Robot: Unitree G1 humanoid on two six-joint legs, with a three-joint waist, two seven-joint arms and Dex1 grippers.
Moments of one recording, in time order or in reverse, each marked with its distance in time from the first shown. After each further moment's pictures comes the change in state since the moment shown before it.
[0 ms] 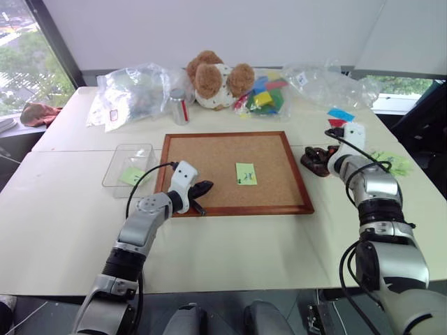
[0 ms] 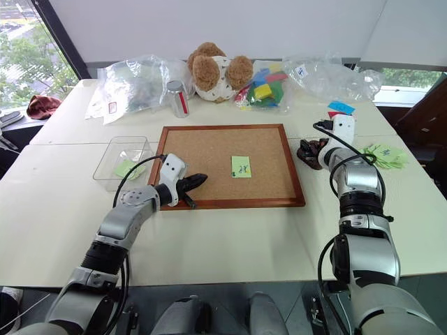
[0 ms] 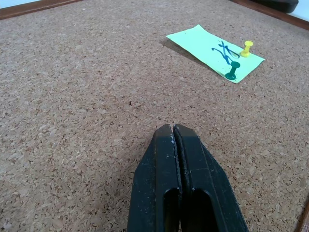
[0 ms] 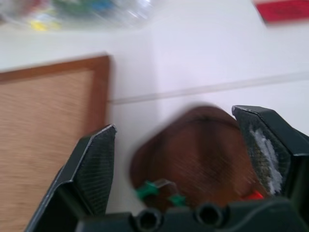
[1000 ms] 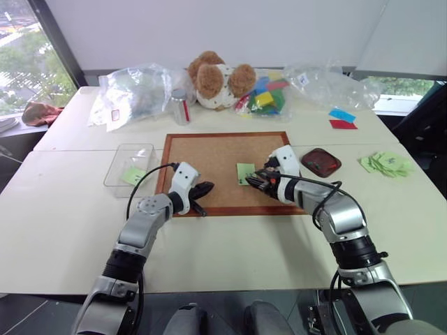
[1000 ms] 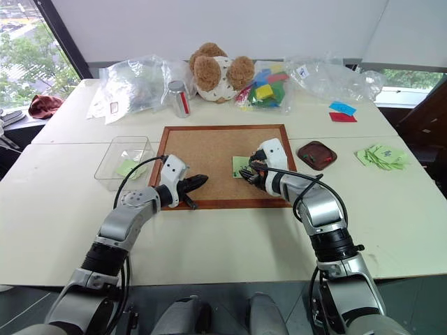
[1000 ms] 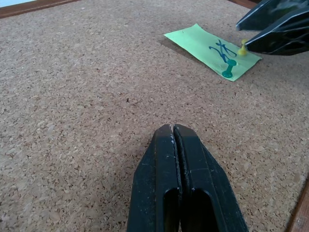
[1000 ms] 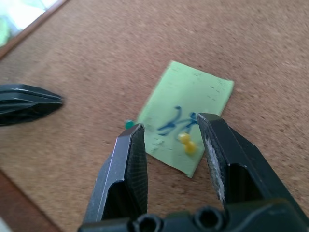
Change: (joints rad) left arm 0.012 -0.002 -0.002 -0.018 0.000 0.005 0.002; right arm 0.264 0.119 0.300 -0.518 0.039 0.185 0.153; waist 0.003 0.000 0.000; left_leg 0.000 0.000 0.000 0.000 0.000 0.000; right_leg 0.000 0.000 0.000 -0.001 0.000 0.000
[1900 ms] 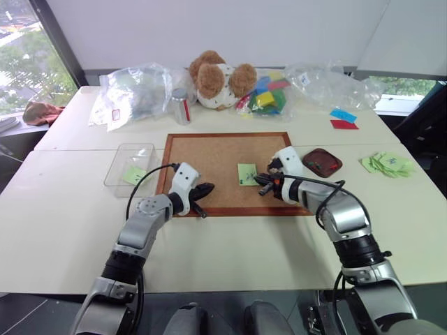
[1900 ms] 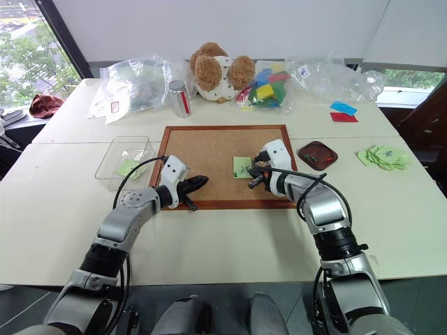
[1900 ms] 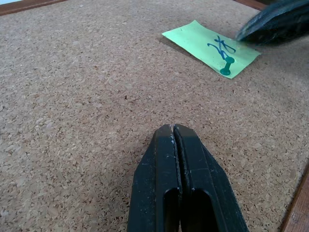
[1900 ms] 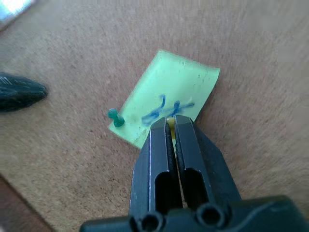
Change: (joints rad) left arm 0.006 0.006 -0.003 -0.018 -0.001 0.016 0.000; right arm -0.018 -0.041 -0.058 -0.068 0.006 0.040 0.033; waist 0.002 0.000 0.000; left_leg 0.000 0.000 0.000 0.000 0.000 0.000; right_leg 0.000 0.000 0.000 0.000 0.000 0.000
